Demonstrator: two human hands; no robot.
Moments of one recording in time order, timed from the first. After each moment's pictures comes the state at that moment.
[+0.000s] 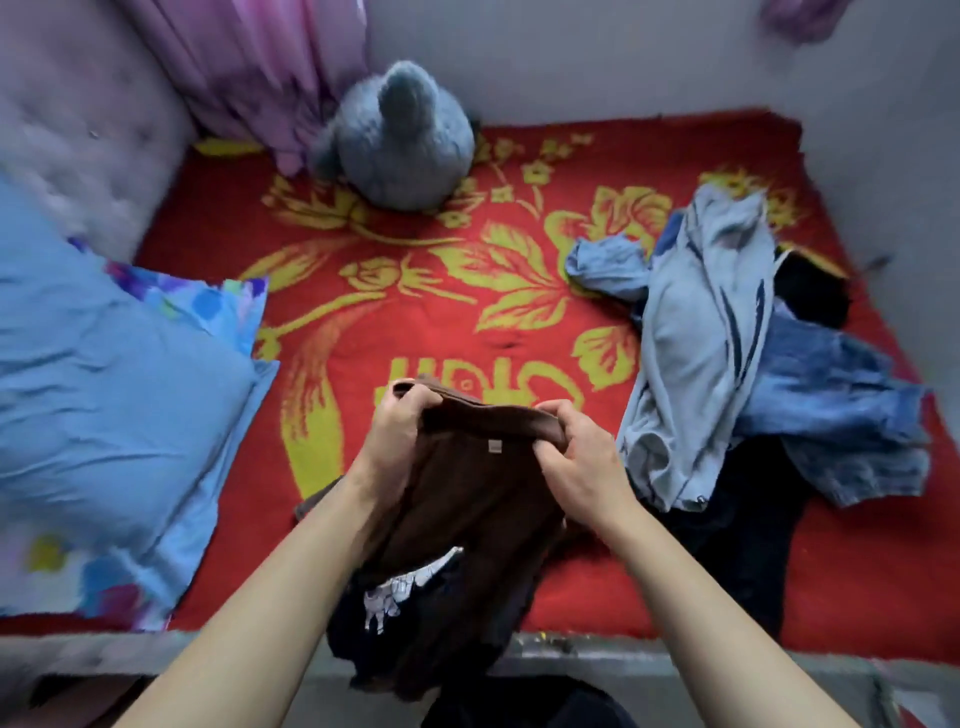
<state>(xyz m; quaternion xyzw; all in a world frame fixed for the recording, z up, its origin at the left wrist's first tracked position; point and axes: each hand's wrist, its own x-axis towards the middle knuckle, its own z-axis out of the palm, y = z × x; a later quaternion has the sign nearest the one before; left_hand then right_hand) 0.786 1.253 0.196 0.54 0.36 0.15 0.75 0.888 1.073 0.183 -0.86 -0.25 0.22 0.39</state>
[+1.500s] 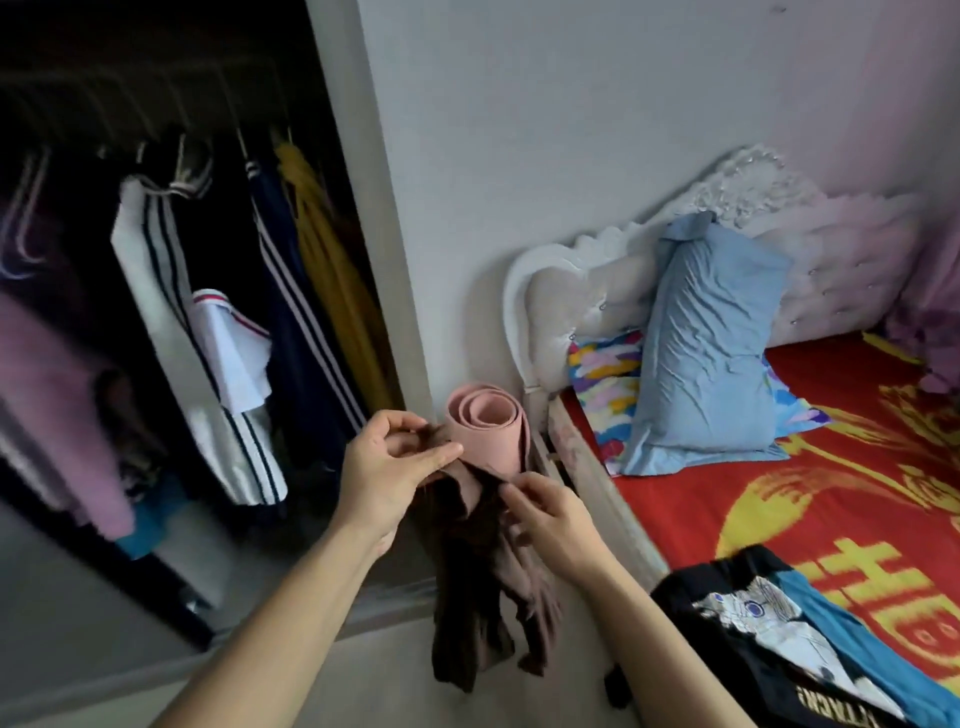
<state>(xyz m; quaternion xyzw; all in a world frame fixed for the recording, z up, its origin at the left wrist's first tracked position) 0.200 0.850 0.394 0.31 0.62 0.65 0.32 0.378 0.920 0.336 -0.41 -0.70 0.52 0.28</state>
